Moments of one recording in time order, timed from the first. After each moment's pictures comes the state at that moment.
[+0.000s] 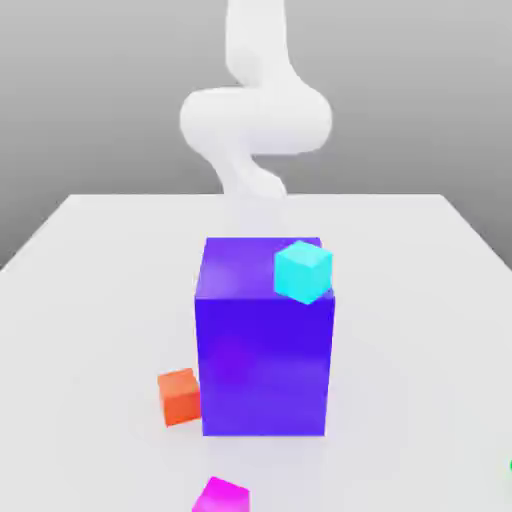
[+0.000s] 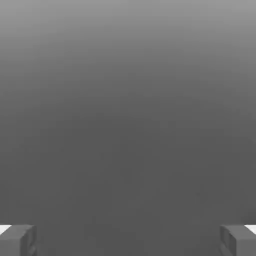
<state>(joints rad) 0.05 -0.75 -0.05 -2.30 0.02 2.30 0.70</state>
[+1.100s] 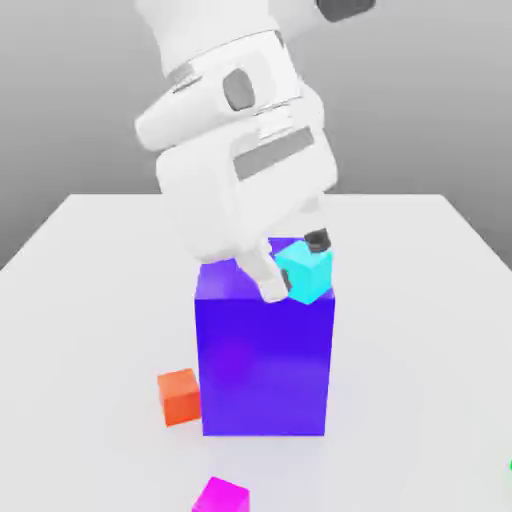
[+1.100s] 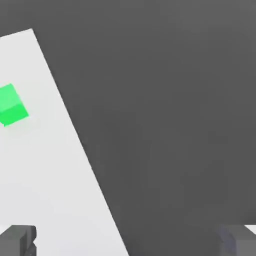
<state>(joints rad) 0.53 -0.13 -0.54 -2.29 0.44 2.34 -0.75</state>
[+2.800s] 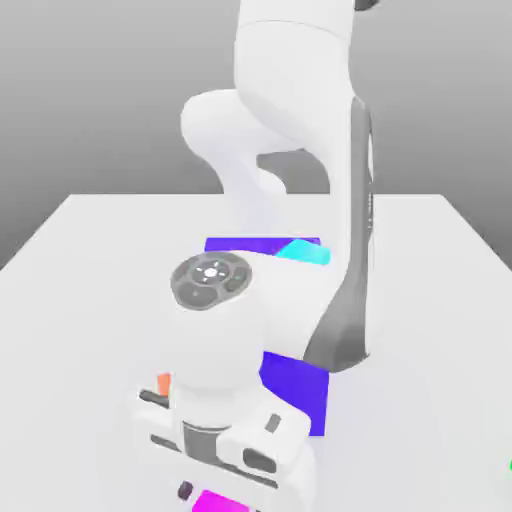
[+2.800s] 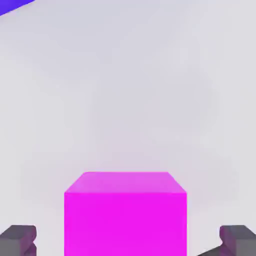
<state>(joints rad) 0.34 0.53 -0.36 -2.30 0.48 2.75 -2.36</state>
